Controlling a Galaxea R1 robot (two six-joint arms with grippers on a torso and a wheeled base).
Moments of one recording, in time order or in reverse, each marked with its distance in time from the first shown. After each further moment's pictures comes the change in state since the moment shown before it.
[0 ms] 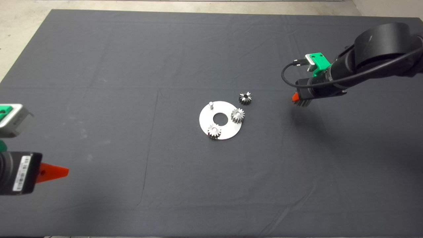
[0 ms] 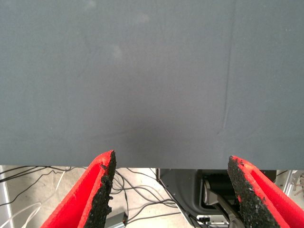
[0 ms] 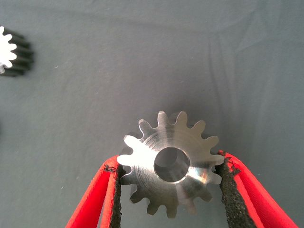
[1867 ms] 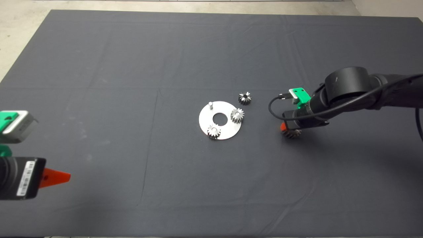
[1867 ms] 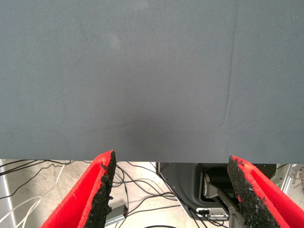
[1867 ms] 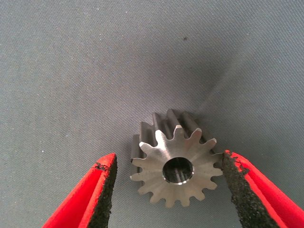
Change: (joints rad) left arm 0.039 0.001 0.000 0.003 0.000 -0.001; right arm -0.180 0.042 -0.002 -0.013 -0.014 0.031
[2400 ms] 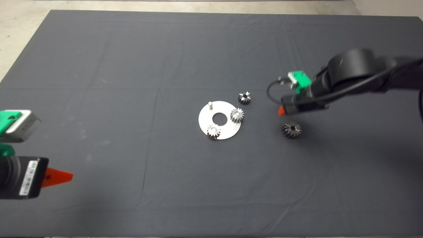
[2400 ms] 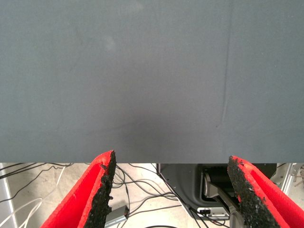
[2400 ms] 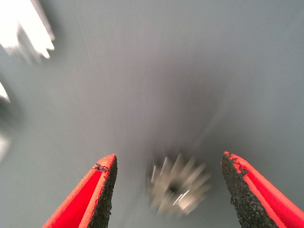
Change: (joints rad) left arm 0.000 0.014 0.000 0.000 -0.001 0.000; right arm 0.215 0.035 0.000 0.007 0.002 0.007
